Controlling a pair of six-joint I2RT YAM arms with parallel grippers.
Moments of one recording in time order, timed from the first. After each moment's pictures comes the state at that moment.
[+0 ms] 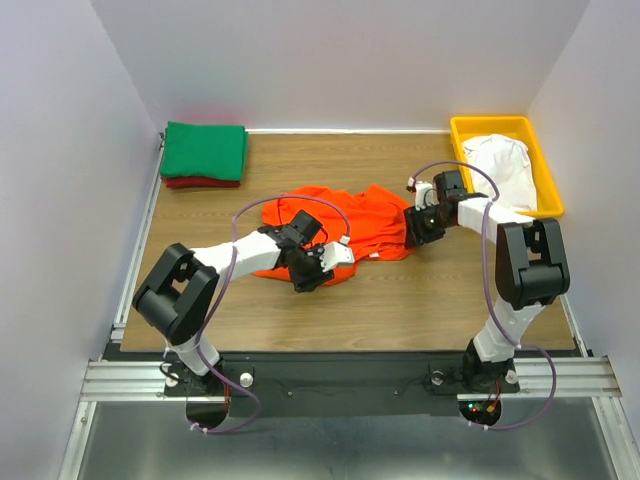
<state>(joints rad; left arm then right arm) -0.69 1.62 0.96 -0.49 0.31 0.61 0.13 1.79 1.11 -0.47 -0.41 -0.21</state>
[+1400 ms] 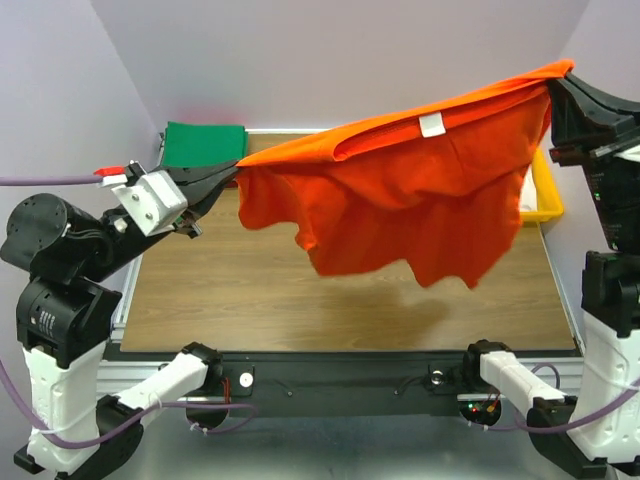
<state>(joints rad) -0.43 0.93 1.78 -0.64 0.52 0.35 0.03 0.95 1.76 -0.18 -0.29 -0.03</state>
